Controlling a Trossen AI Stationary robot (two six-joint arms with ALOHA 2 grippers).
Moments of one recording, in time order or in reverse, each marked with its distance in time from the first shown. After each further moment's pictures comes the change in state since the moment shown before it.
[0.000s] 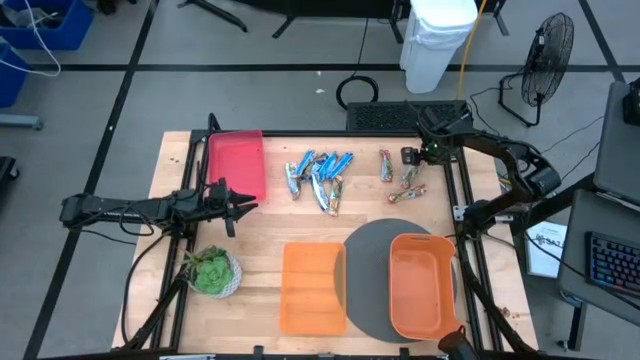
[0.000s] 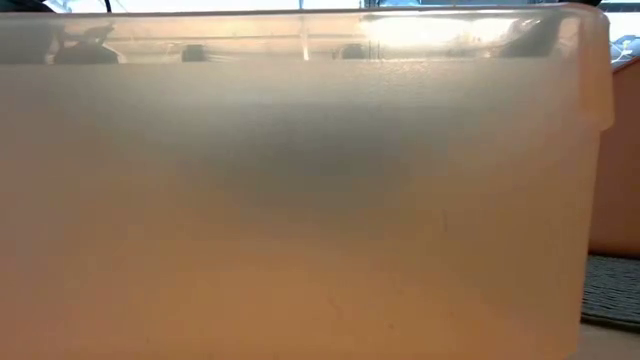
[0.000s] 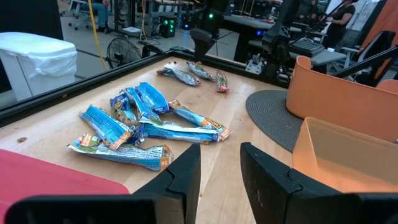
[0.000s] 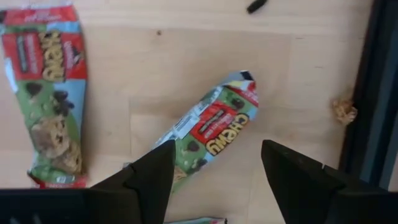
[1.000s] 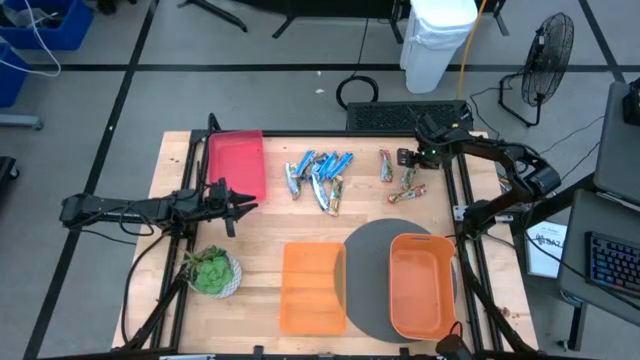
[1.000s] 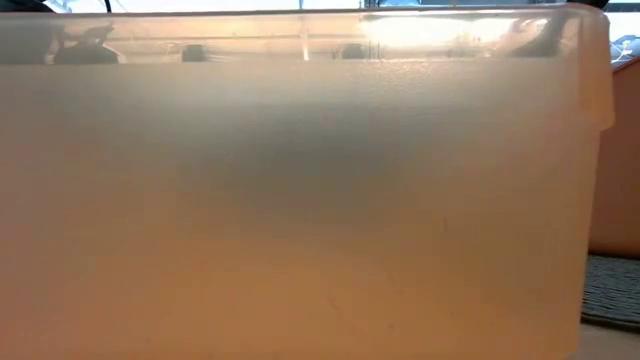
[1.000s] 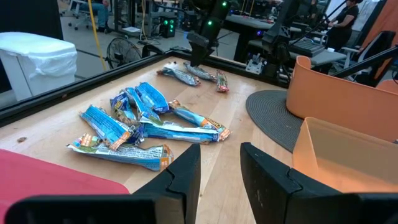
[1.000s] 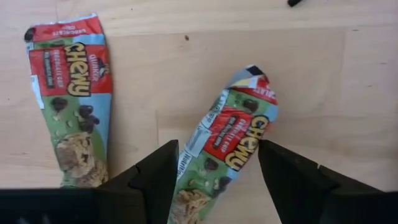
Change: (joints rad) left arm 0.000 0.000 0.000 0.000 0.000 0.000; right arm 0.015 0.000 -0.105 0.201 -0.061 0.079
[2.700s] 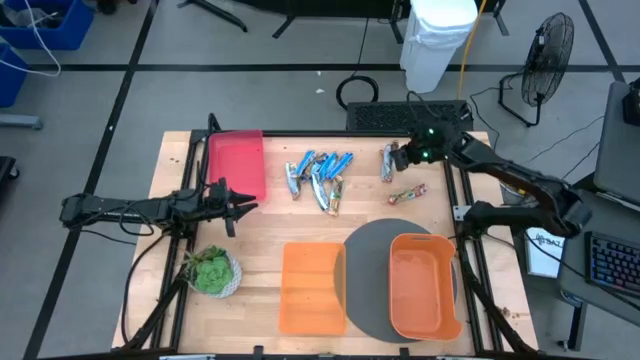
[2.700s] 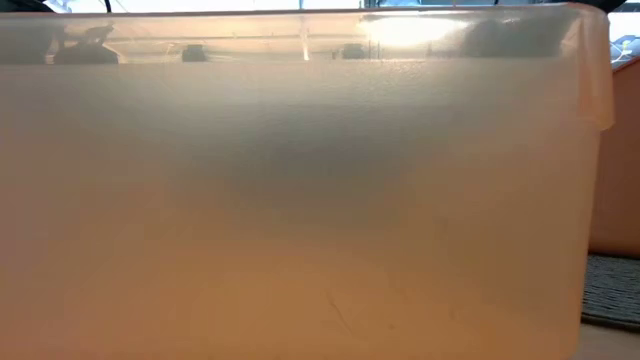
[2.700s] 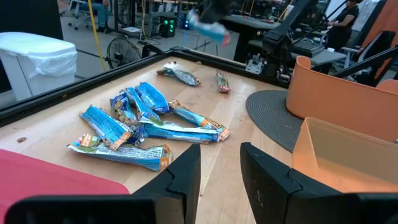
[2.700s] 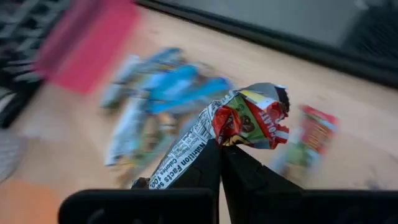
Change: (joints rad) left arm 0.000 0.000 0.000 0.000 0.000 0.000; right arm 0.228 -0.412 -0.029 0.248 -0.260 -0.246
